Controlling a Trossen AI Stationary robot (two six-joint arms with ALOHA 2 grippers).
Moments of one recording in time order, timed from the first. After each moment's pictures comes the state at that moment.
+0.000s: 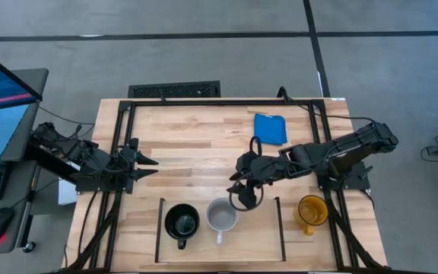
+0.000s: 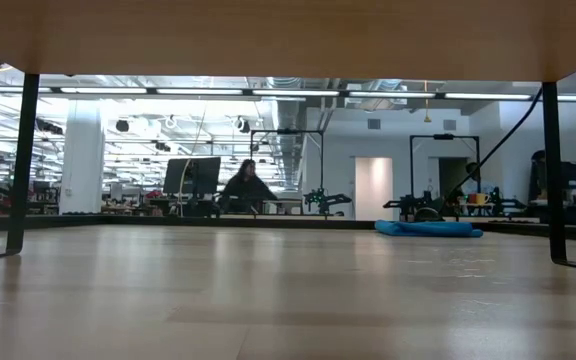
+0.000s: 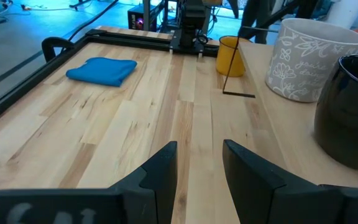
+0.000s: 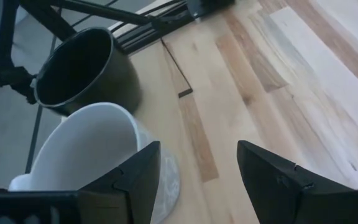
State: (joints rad) left arm -0.47 0.35 0.49 -0.48 -0.48 -0.30; right arm 0.30 1.49 1.32 -0.49 0.12 0.57
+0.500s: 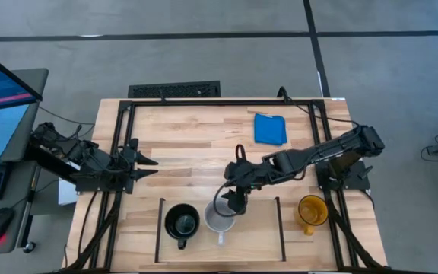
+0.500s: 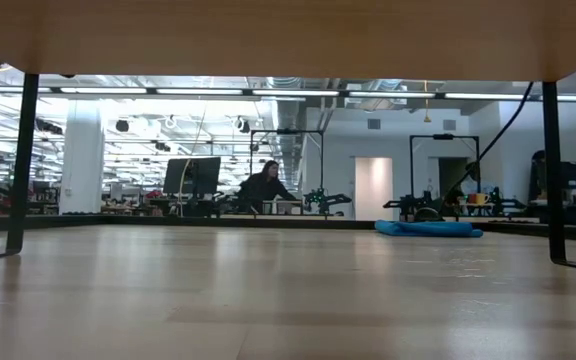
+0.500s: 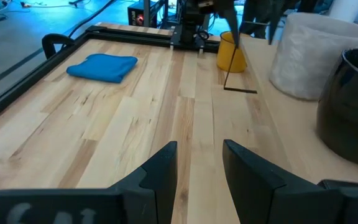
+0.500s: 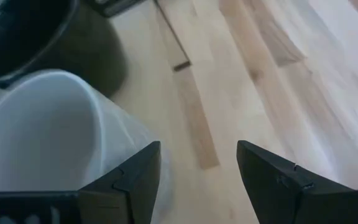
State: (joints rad) left arm -0.47 0.34 0.49 -0.50 -0.48 -0.30; right arm 0.28 1.65 1.38 -0.52 0.05 0.55
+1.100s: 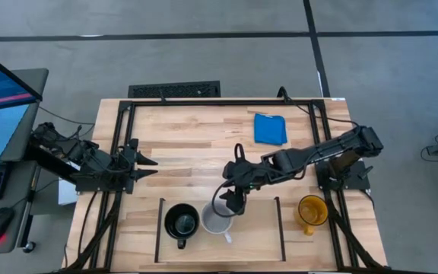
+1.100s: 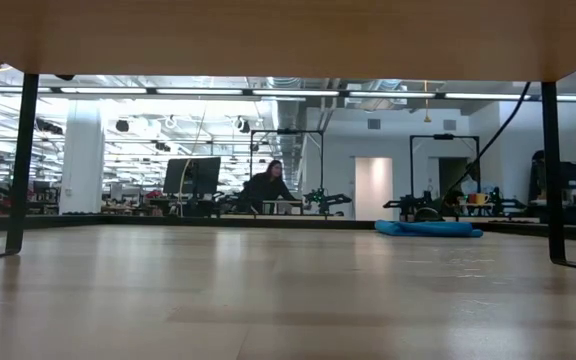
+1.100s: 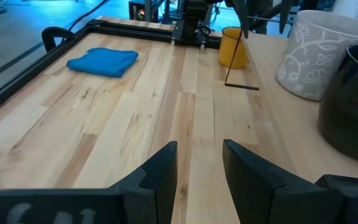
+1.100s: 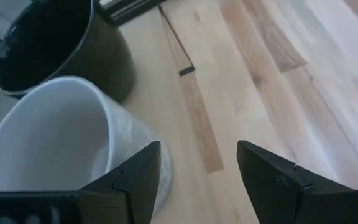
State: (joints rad) left arm -0.47 0.35 0.49 -0.52 -0.47 -0.32; right arm 0.29 1.66 1.44 -0.55 0.05 0.57
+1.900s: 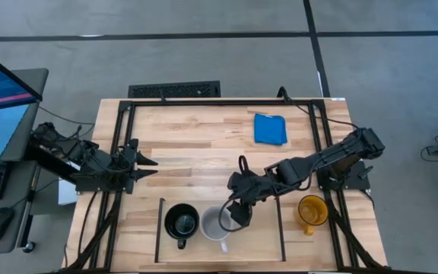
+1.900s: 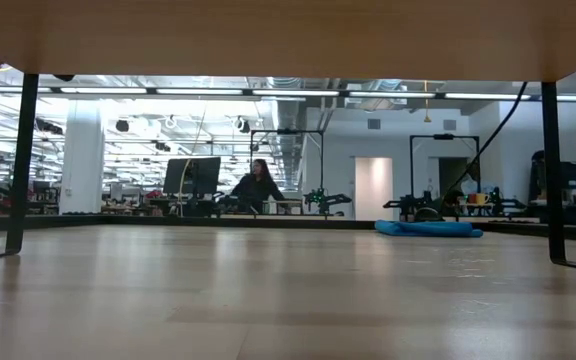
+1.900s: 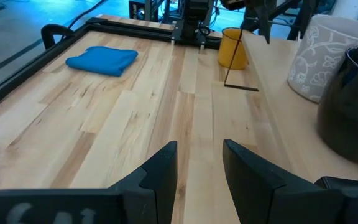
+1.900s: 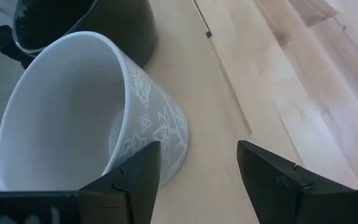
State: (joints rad) left arm -0.47 0.35 0.49 -0.52 -0.47 -0.34; right arm 0.39 1.66 1.44 -0.59 0.05 0.73
